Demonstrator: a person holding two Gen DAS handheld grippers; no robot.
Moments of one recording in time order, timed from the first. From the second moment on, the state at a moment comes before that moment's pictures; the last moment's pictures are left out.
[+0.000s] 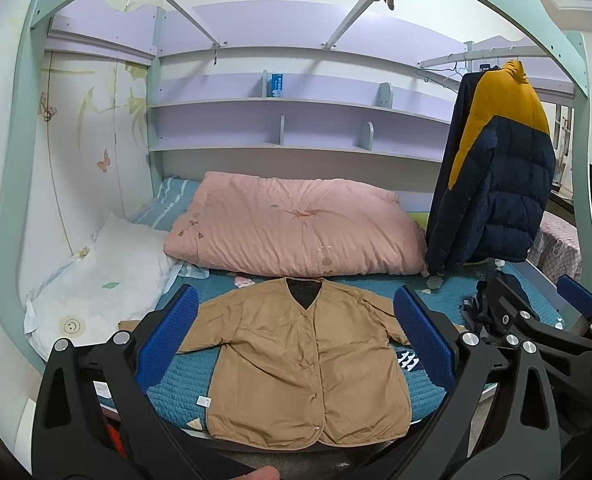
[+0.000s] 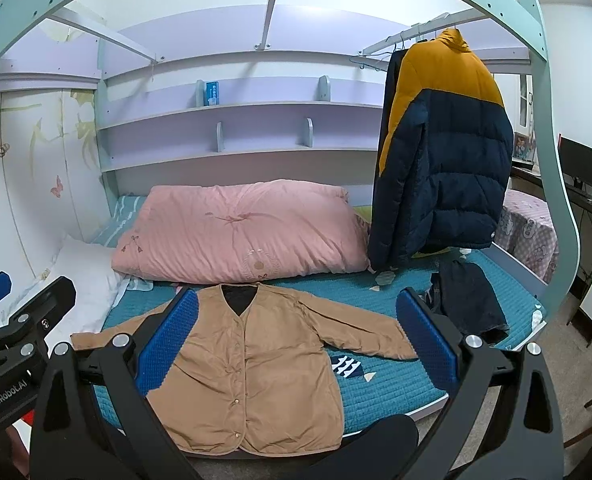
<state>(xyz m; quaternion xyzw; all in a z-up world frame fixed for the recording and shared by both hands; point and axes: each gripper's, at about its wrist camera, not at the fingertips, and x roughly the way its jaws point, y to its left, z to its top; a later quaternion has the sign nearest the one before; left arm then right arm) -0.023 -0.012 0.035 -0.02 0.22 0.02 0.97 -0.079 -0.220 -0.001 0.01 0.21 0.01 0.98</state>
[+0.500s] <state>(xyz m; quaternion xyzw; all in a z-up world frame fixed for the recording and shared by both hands) -0.024 -0.016 0.034 -0.01 0.22 0.03 0.97 -0.075 -0.219 -0.001 0.00 0.21 0.01 0.98</state>
